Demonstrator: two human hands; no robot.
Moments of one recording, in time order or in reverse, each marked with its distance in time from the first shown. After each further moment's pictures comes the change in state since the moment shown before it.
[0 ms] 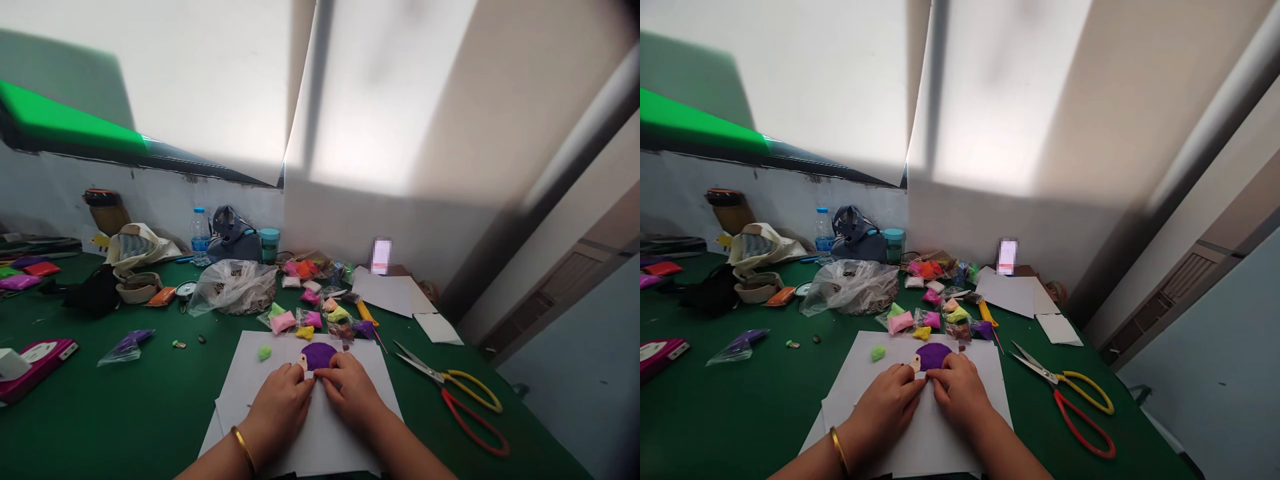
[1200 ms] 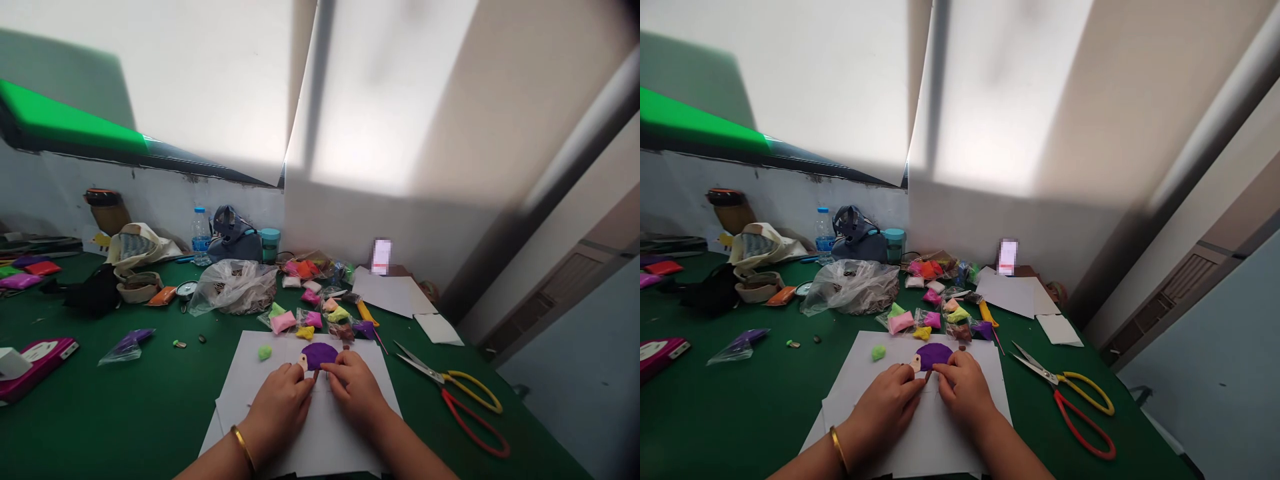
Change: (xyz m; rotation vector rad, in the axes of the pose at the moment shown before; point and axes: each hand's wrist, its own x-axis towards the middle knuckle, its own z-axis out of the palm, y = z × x) left_hand 0.000 0.001 -0.002 -0.031 0.002 -0.015; right_hand -0.002 0.004 -0.002 0.029 0.073 -0.011
